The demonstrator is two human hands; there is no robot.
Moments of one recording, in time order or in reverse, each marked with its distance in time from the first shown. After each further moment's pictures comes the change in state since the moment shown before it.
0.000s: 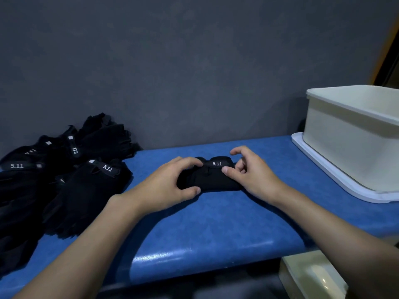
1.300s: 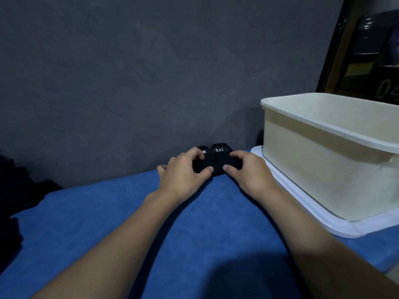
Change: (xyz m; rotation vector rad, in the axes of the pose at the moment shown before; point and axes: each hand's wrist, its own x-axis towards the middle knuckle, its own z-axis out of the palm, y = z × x) left_hand 0.187 0.041 0.103 -0.042 0.211 -0.185; right_hand 0.072 0.089 -0.071 -0.268 0.254 0.274
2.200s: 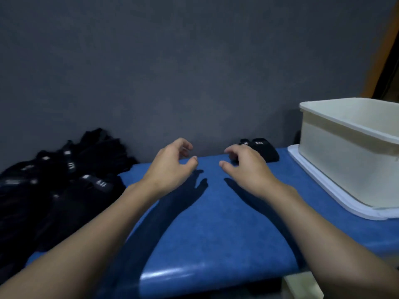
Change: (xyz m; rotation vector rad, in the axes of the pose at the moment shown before) left_hand -0.104 -0.022 -0.141 -0.055 0.108 -0.037; right_hand -0.077 -0.103 0.002 0.020 -0.161 -0.292
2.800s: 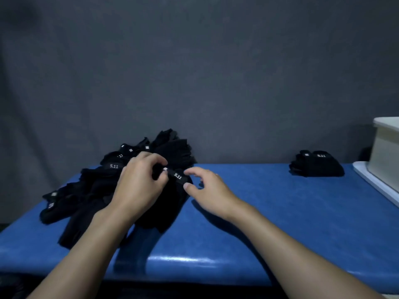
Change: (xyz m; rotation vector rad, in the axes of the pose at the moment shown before) left_hand -0.101 -0.083 -0.148 0.359 0.314 -0.108; right_hand -0.037 -0.165 0.121 0.320 -0.330 -0.161
